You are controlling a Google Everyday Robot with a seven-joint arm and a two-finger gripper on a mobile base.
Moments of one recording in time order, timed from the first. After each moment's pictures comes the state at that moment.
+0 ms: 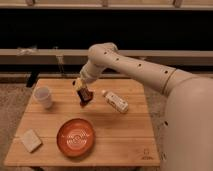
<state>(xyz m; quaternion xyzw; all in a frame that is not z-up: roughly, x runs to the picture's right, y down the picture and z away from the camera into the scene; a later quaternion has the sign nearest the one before) -0.124 -0.013 0.760 0.08 -0.36 -0.80 0.48</state>
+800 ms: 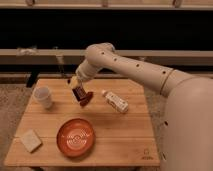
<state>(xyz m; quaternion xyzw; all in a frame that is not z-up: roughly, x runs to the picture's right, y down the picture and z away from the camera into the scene) -0.169 -0.029 0.753 0.14 -0.35 -0.81 0.45</state>
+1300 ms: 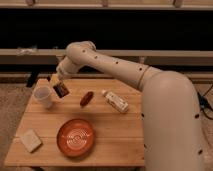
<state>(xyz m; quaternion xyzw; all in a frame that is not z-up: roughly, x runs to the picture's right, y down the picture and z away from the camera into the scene) -0.267 -0.045 0.750 0.22 -0.36 -0.82 0.39</state>
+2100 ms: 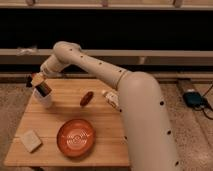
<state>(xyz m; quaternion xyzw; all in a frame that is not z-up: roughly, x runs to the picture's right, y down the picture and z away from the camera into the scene) -0.358 -0.045 0.754 0.32 -0.40 -0.80 0.31</state>
